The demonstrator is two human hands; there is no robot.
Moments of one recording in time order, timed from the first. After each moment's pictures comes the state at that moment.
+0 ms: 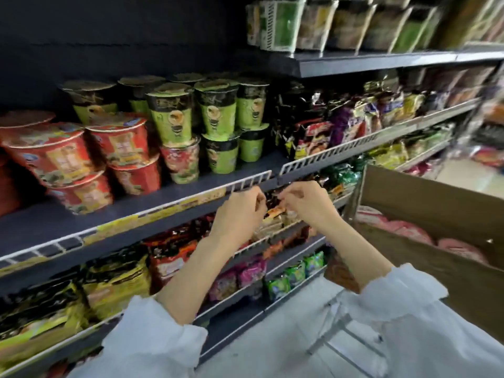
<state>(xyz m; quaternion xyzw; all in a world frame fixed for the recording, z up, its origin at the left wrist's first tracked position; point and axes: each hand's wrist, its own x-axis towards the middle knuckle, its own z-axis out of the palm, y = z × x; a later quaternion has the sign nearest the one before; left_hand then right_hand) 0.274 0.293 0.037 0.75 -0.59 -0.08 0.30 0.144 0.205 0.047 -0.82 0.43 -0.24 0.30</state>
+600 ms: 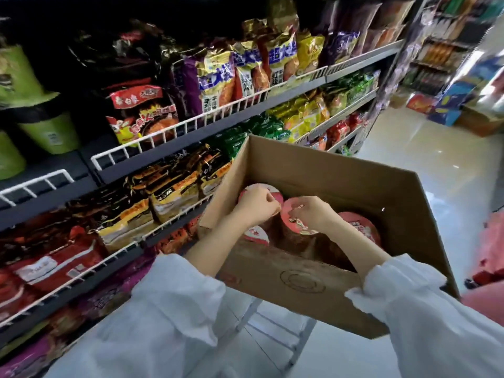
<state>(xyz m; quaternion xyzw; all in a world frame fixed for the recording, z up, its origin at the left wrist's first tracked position) -0.021 -0.018 -0.043 0.72 -0.58 -0.34 0.19 -0.165 -0.059 -0.058 -0.71 0.61 -0.07 0.35</state>
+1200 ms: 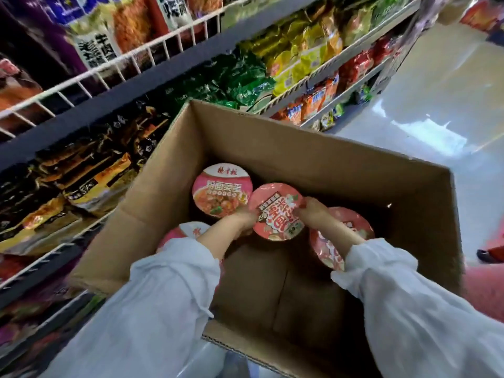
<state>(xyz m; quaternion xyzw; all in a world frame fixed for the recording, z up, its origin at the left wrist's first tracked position) -0.090 -0.163 -0.189 0.76 -0.29 -0.57 0.11 -0.242 -0.225 -0.200 -0.63 0.65 0.07 0.41</state>
